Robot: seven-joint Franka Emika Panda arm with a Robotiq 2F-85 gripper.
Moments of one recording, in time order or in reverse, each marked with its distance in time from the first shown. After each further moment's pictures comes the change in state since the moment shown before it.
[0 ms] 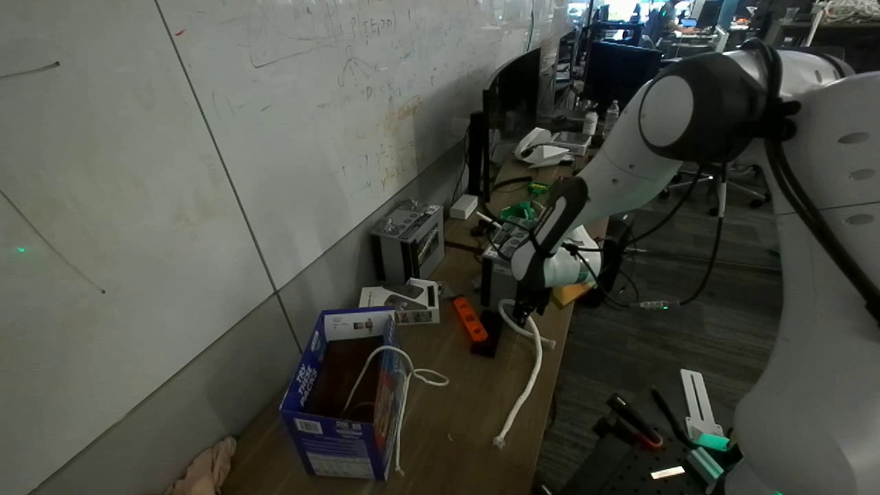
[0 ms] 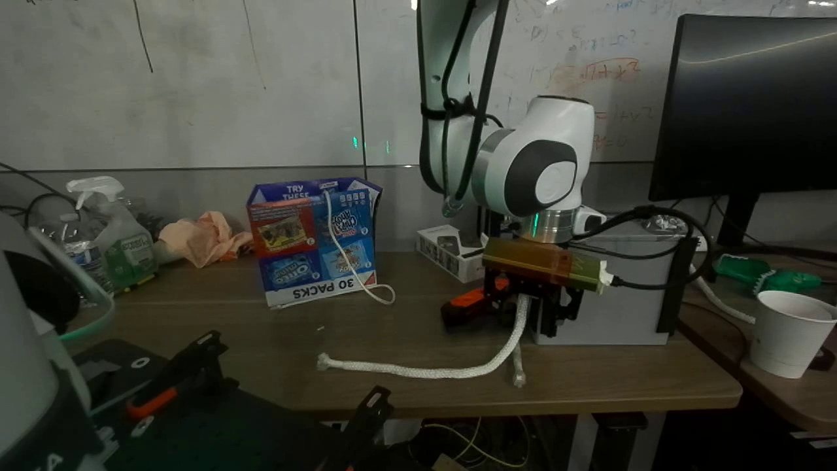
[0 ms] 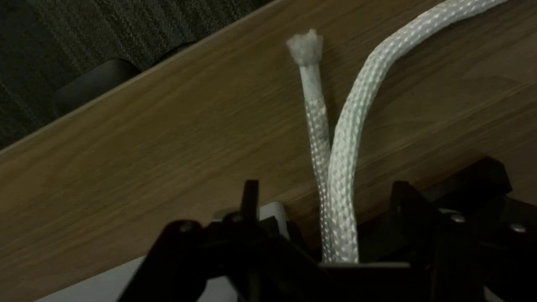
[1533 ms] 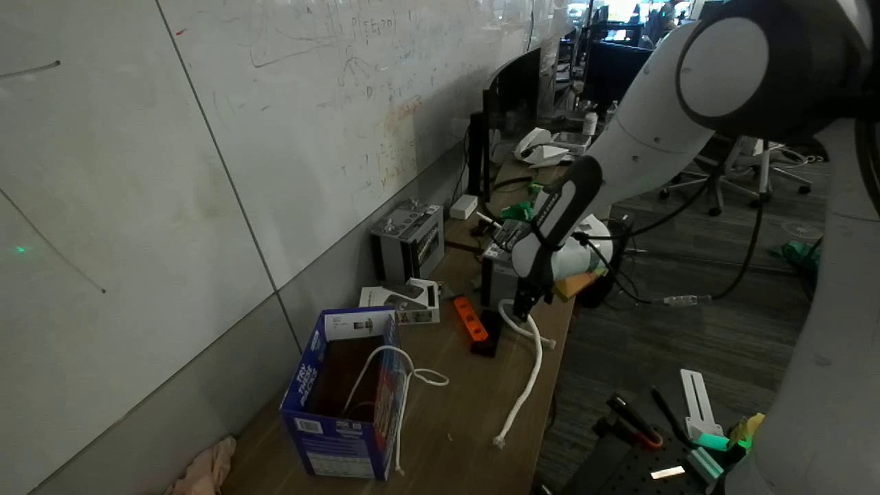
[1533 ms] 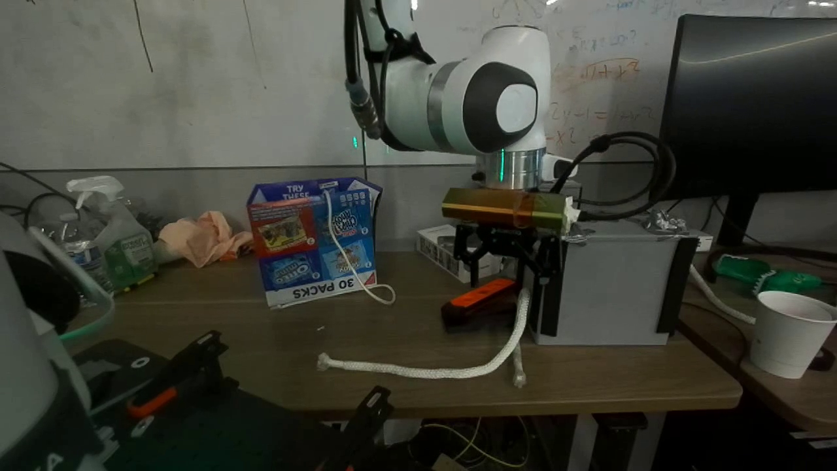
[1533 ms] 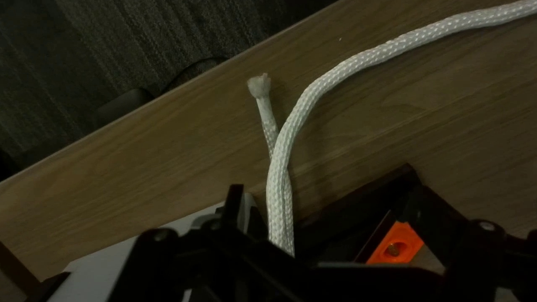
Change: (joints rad) arm 0.226 -0.266 -0.157 -0.210 -0.010 -0.040 0.108
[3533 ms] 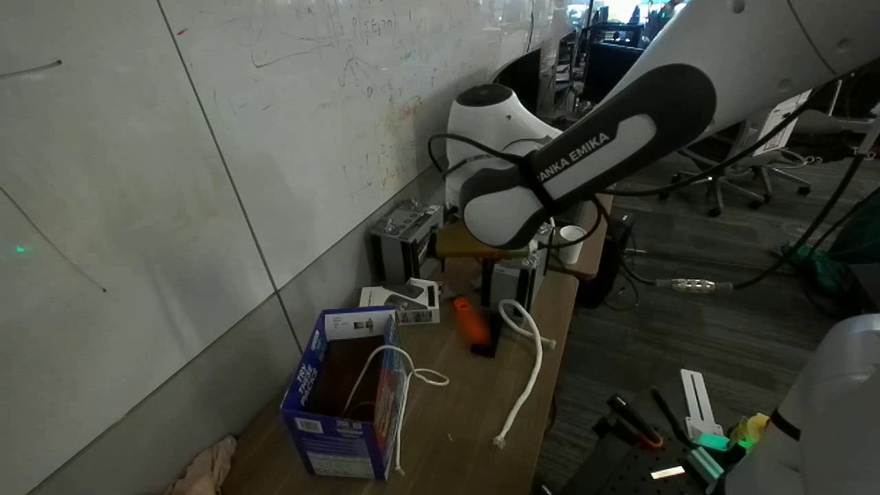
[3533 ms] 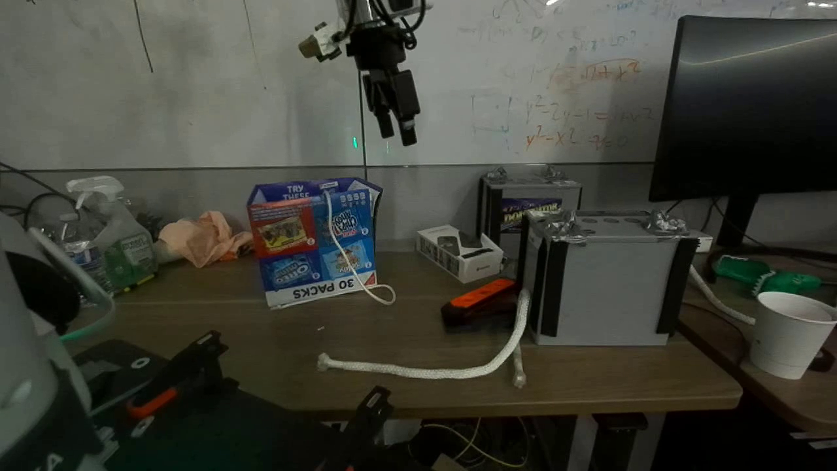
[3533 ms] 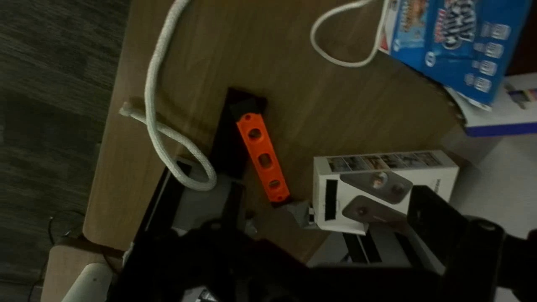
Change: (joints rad) arm 0.413 -0.504 -0.003 -0.024 -0.259 -0.361 1.274
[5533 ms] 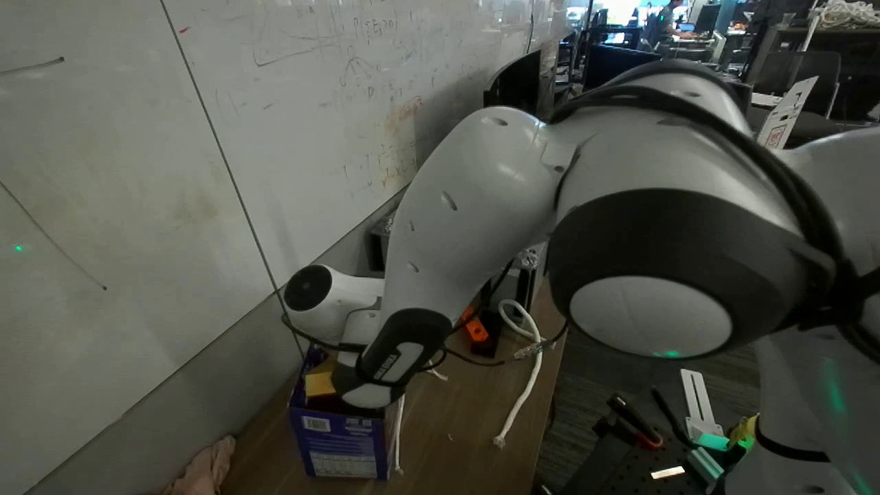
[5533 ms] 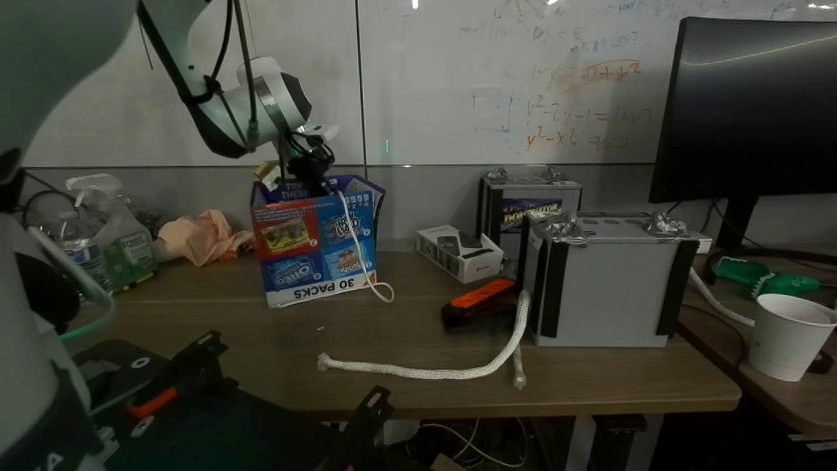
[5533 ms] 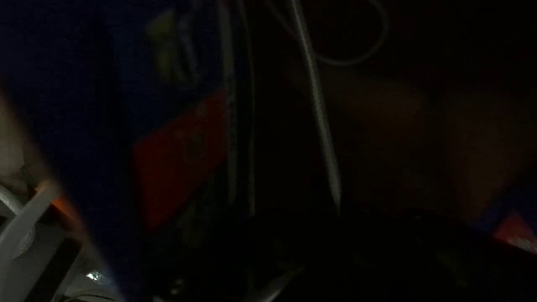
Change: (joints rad) arm 0.689 0.764 -0.349 0.477 -0.090 0.192 0.441
